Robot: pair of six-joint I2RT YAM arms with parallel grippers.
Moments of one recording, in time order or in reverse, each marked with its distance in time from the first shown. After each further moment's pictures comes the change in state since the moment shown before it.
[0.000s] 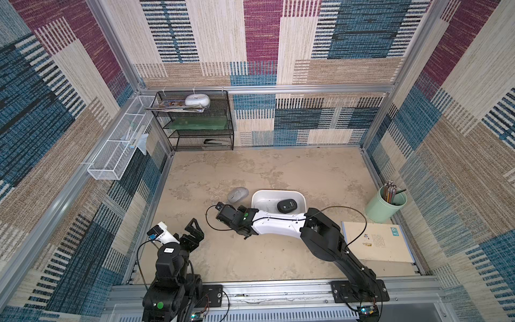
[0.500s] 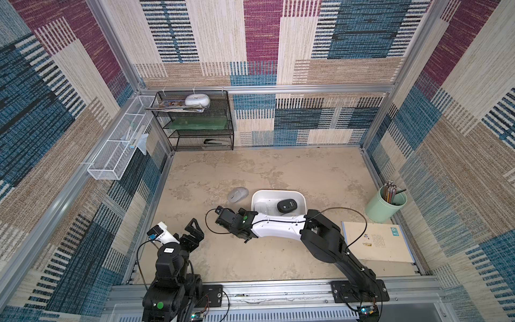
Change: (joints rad) left arm 0.000 0.000 0.001 -0.001 0.000 -0.001; right arm 0.022 -0.020 -0.021 -0.029 -0.060 0.044
